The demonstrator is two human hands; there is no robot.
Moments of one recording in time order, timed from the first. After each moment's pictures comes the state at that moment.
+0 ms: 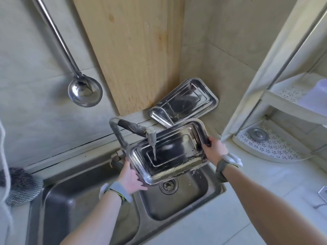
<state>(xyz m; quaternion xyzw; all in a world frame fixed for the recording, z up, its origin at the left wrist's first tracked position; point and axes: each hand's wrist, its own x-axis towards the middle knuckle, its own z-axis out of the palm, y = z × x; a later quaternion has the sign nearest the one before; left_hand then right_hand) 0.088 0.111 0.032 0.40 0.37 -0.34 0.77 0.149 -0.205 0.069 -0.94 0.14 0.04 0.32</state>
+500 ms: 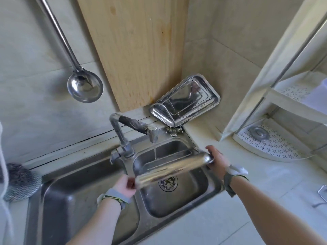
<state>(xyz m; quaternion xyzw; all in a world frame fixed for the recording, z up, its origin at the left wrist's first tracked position) 0.069 0.117 0.009 0.33 0.50 -0.19 0.78 0.118 -0.225 0.024 -0.95 0.06 0.11 0.28</state>
